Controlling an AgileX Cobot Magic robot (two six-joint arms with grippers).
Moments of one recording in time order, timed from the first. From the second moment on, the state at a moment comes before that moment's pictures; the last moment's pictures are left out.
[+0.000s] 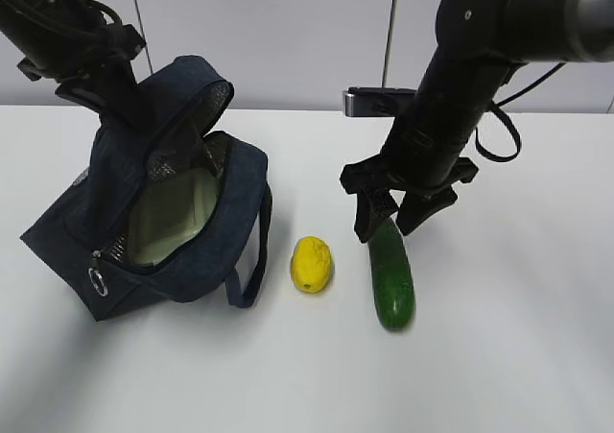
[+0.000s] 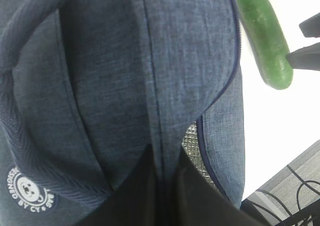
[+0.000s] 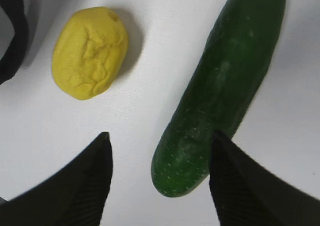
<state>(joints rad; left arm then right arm) -0.17 1.88 -1.67 -0.47 1.24 0.32 0.34 2.04 -1.57 0.28 1.09 -0.11</state>
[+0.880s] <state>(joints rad) -0.17 1.88 -1.67 -0.47 1.24 0.33 0.34 2.17 -1.57 0.21 1.04 0.01</state>
